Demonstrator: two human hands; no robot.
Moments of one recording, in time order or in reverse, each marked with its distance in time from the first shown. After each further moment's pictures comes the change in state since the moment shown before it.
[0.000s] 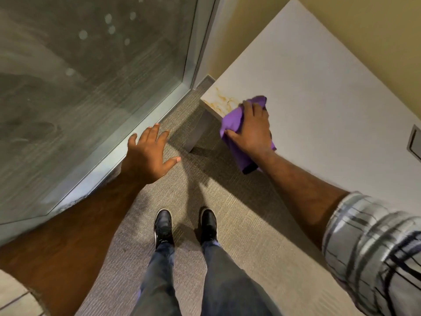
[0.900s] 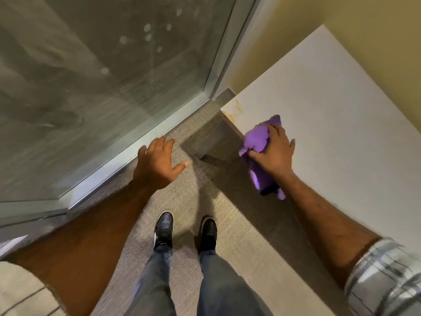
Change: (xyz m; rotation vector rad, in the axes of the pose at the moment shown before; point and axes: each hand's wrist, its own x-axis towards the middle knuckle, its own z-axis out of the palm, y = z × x) left_hand -0.019 0.005 -0.007 -0.174 -0.010 -0.257; right_hand -0.008 0.023 -0.004 0.109 -0.029 -0.081
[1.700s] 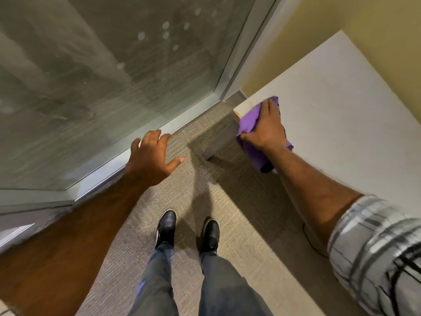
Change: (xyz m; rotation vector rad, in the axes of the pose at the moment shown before) left_hand -0.007 -0.028 -0.013 0.044 0.039 -0.041; right_hand 0.064 -0.046 0.012 -0.106 -0.083 -0.014
